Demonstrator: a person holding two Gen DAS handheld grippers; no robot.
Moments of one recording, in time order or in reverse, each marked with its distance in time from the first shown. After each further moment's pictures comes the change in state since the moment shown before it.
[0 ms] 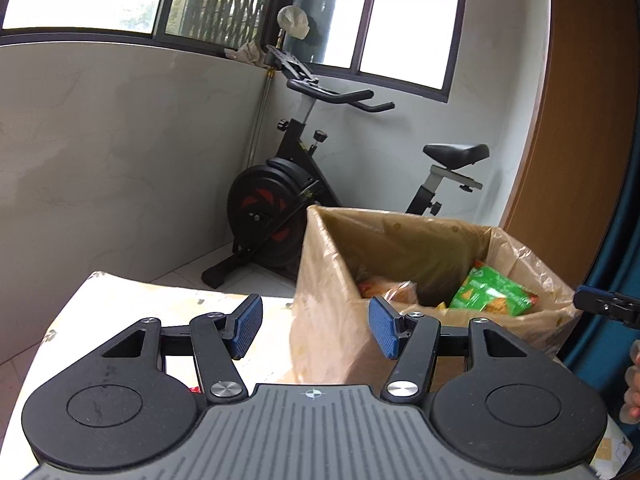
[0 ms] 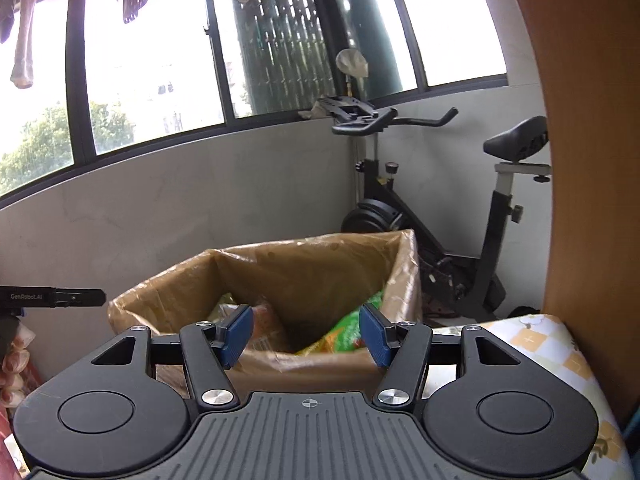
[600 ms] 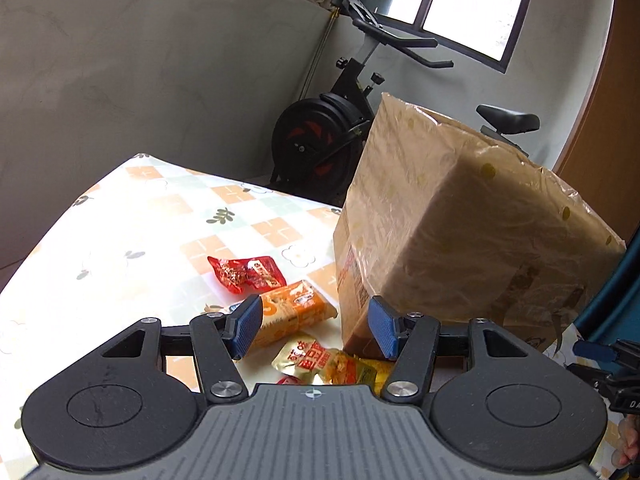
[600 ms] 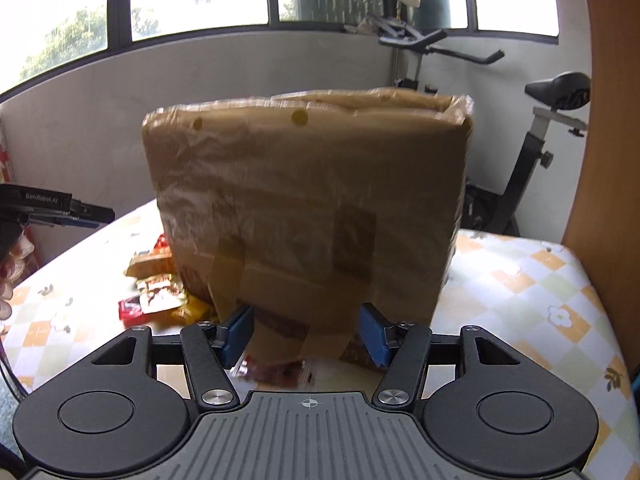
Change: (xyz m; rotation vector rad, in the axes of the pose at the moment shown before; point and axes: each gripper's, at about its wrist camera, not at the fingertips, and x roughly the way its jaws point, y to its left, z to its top) left arm -0.004 0.037 -0.084 -0.173 0.144 0.074; right arm 0.016 0.038 -0.105 -0.180 0.306 0.065
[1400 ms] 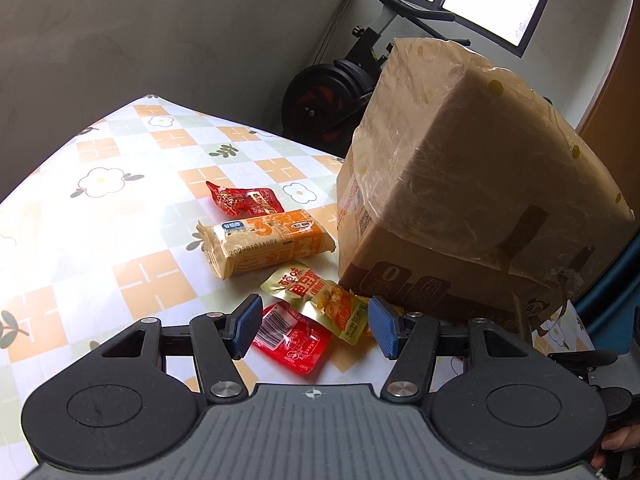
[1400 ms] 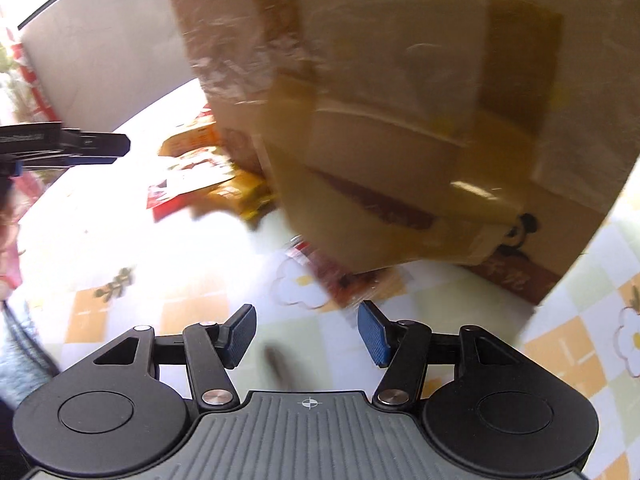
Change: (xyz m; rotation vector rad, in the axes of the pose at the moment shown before) left arm 0.004 -0.004 -0.042 -0.077 0.086 -0.006; right arm 0.084 0.037 -0.016 -0.027 0.344 0.234
